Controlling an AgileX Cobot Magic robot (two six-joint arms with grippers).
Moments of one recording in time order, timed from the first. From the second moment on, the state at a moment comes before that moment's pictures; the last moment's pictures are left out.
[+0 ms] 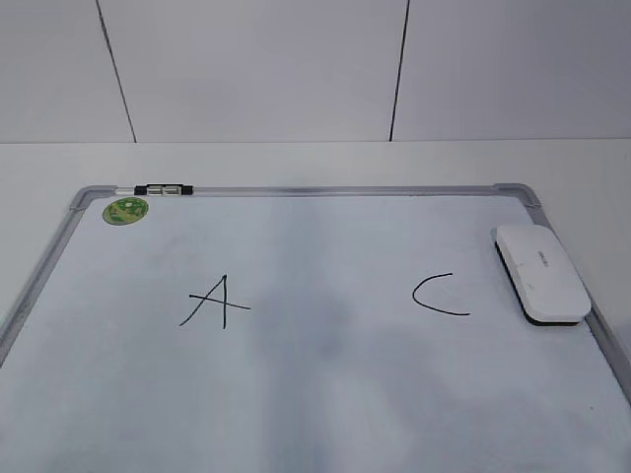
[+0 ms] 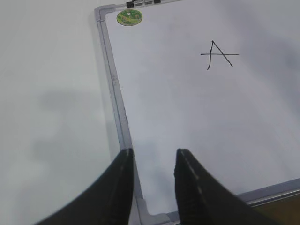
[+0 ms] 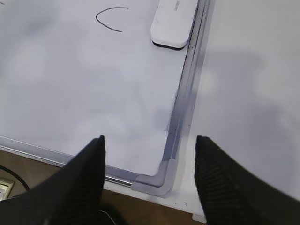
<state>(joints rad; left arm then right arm) 0.00 0.09 -0.53 -0.22 1.13 0.21 0.14 0.18 -0.59 0.07 1.24 -0.16</state>
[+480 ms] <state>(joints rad) 0.00 0.05 -0.53 -0.22 1.12 0.21 0.14 -0.02 -0.49 0.06 1.17 -0.19</state>
